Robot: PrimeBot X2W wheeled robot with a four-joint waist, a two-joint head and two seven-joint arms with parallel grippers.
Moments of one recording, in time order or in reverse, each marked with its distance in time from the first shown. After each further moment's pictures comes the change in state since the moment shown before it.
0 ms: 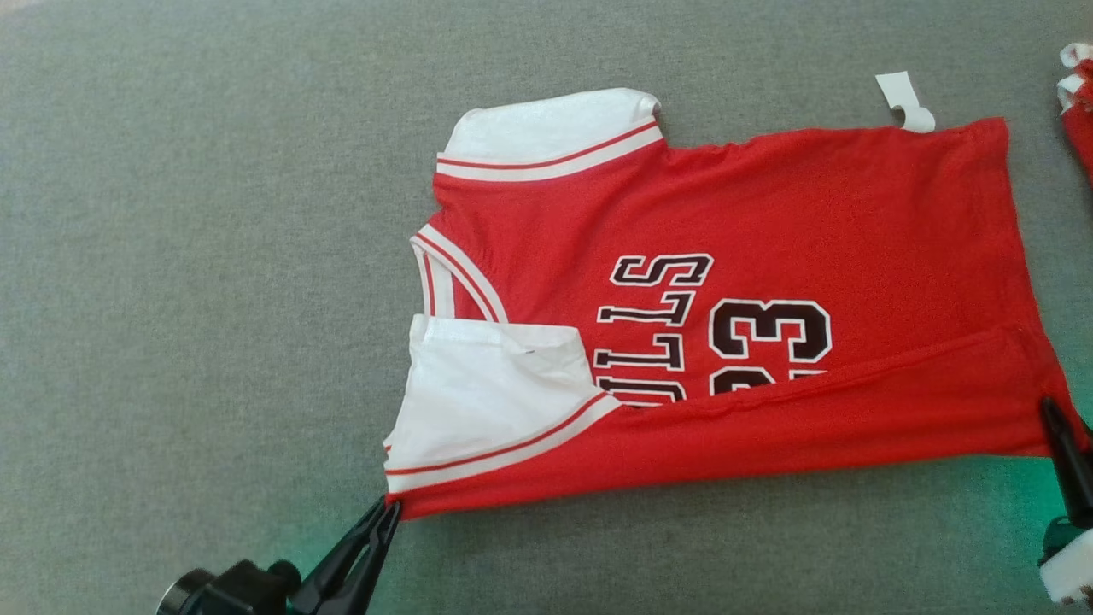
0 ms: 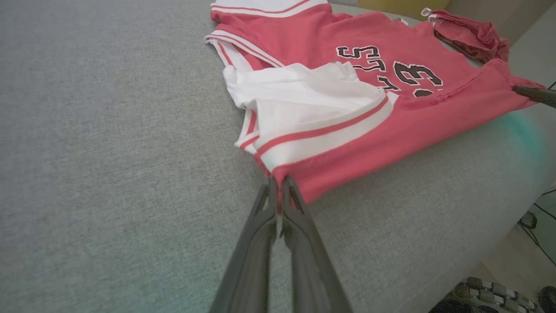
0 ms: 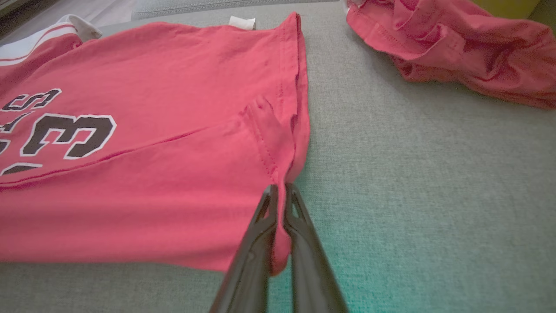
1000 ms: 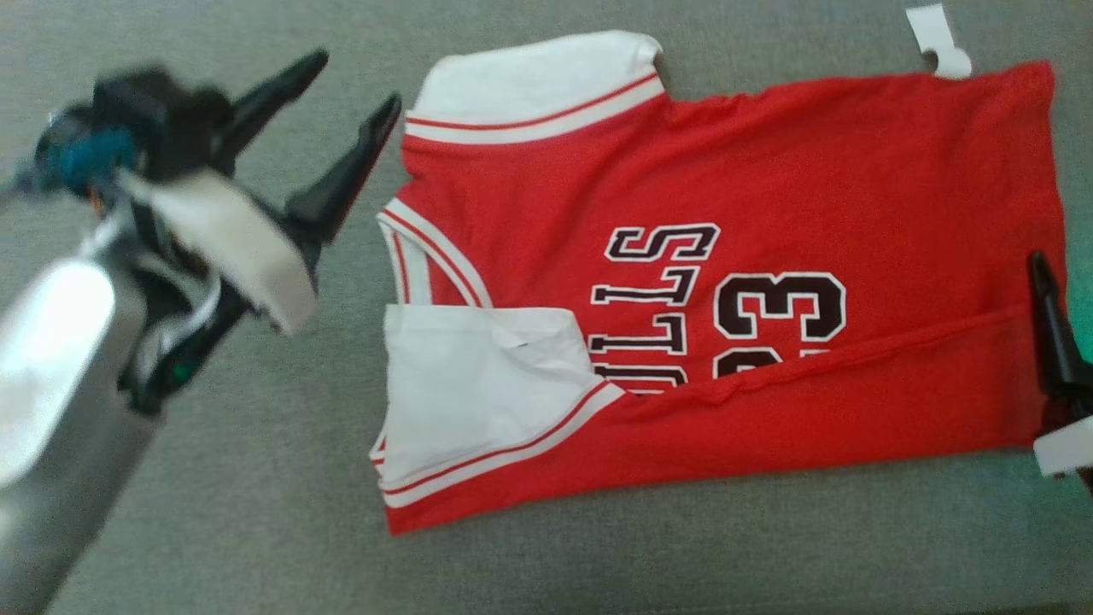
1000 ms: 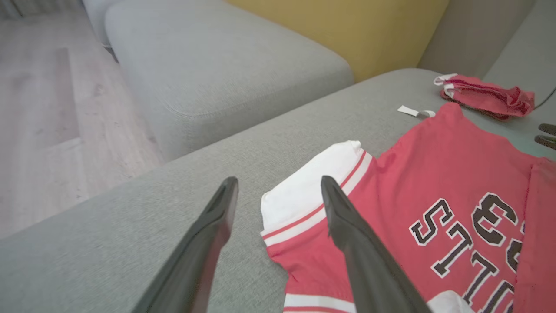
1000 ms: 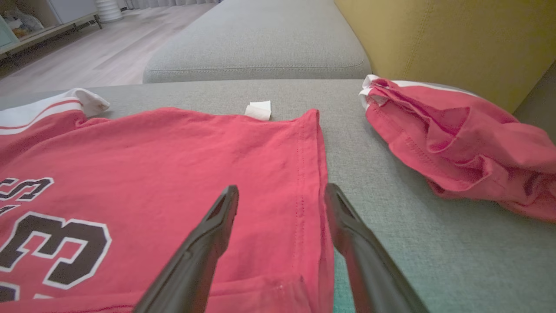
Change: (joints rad) left arm -0.859 0.137 -0.093 0.024 -0.258 -0.064 0.424; right arm -0.181 0.076 -0.075 -0.145 -0.110 0.000 0.034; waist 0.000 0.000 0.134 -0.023
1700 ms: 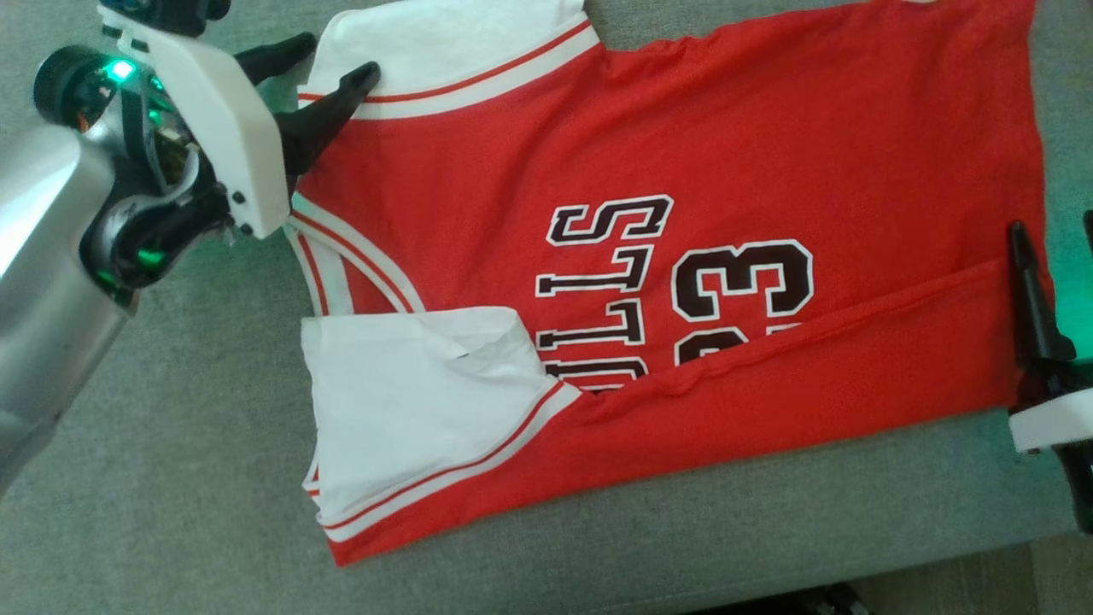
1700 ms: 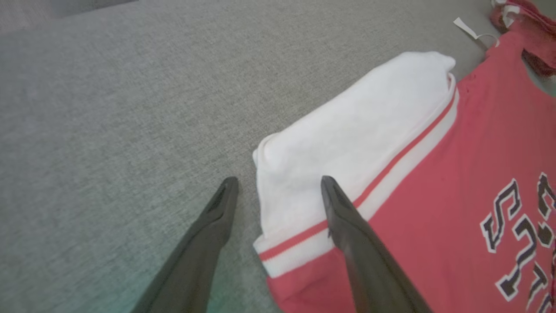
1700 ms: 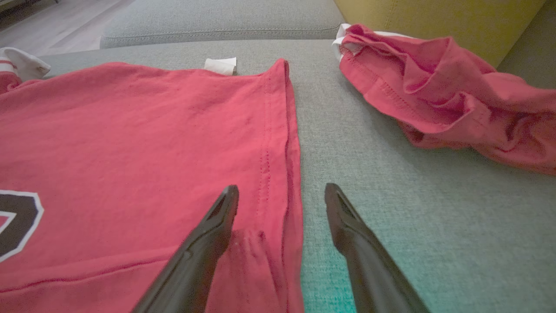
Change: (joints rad) left arm -0.358 0.052 -0.335 0.322 -0.399 0.000 0.163; right arm -0.059 0.048 0.013 -0.006 -0.033 0.000 -0.005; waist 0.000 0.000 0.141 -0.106
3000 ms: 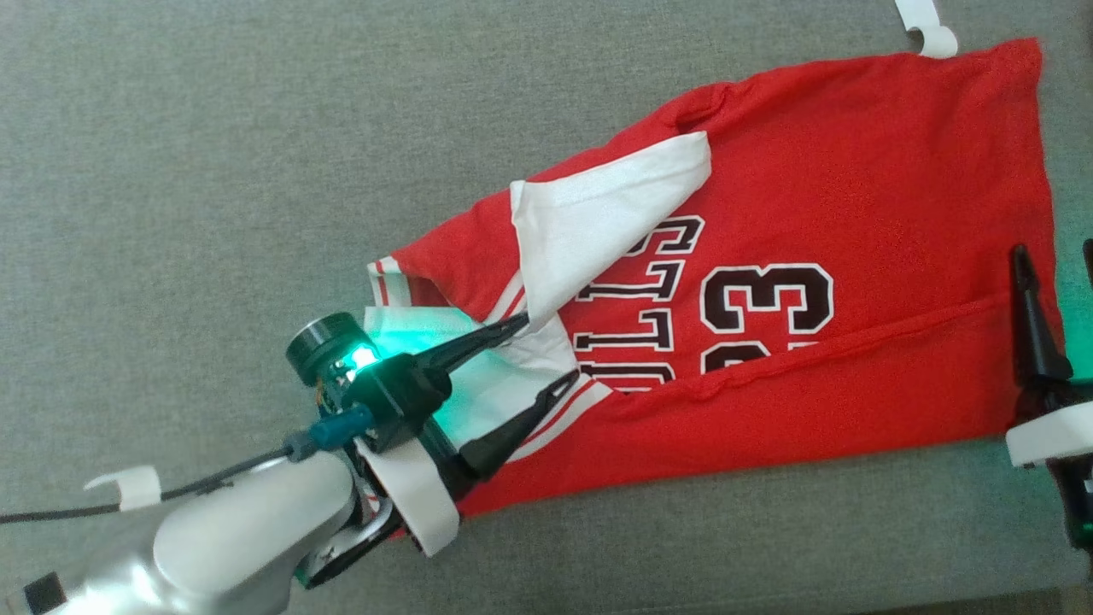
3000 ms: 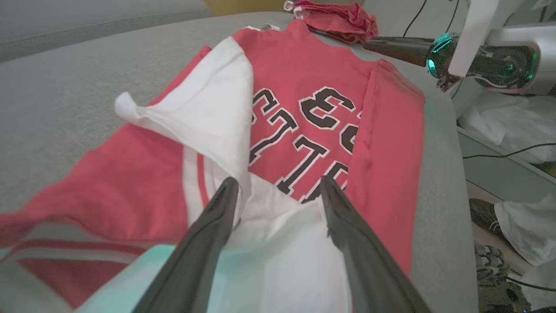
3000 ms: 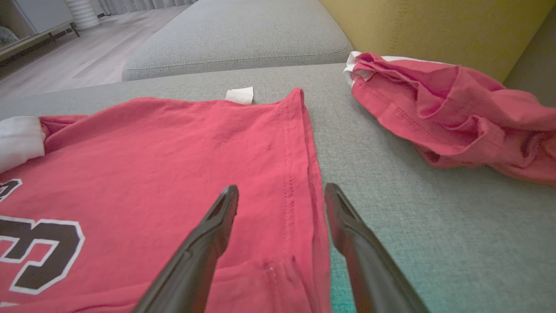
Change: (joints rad) left arm 0.293 -0.029 -0.403 -0.232 0.355 0.105 -0.660; right arm 0.009 0.024 -0.012 0.075 0.010 0.000 -0.032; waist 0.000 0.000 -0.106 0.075
